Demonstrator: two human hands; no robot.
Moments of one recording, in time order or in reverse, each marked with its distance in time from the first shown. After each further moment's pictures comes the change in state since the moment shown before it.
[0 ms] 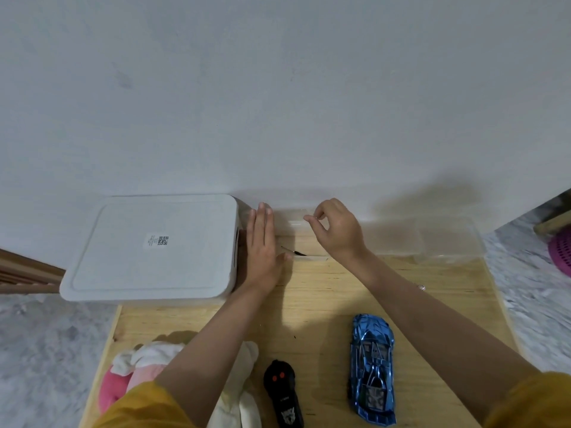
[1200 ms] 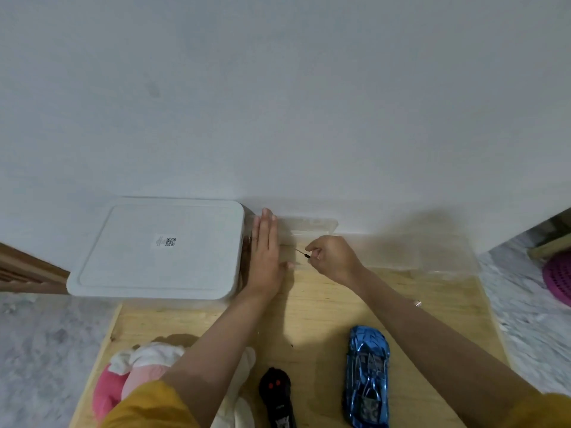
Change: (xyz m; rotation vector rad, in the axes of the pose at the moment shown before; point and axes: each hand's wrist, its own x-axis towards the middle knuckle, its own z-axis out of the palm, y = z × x) left_hand 0.001 0.005 -0.004 0.063 -0.076 -0.067; right_hand -0.011 -0.004 -0.008 -0.085 -0.613 0.195
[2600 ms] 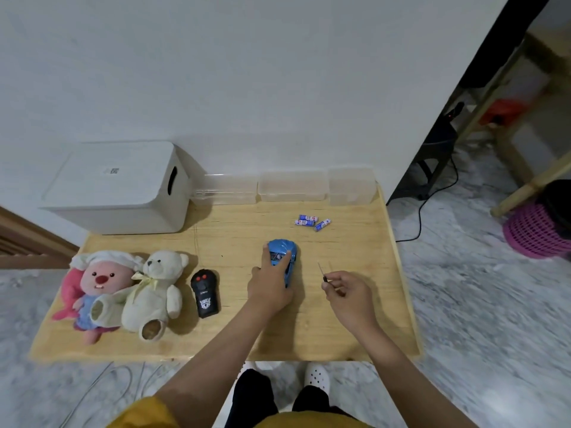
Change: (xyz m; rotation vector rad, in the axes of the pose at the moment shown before) left_hand -0.198 0.190 0.069 0.198 -0.483 -0.275; right_hand -0.310 0.118 0.006 0.598 0.373 0.346
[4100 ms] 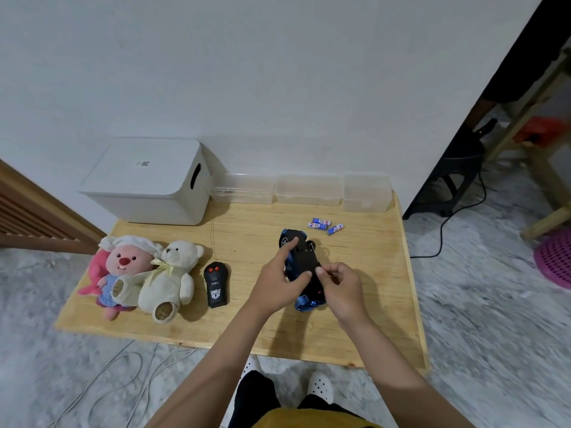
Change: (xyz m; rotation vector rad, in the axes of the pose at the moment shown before) left_hand -0.041 0.010 -0.024 -0.873 0.146 0.105; right_hand -0.001 -0.039 0.013 0.297 -0.078 0.124
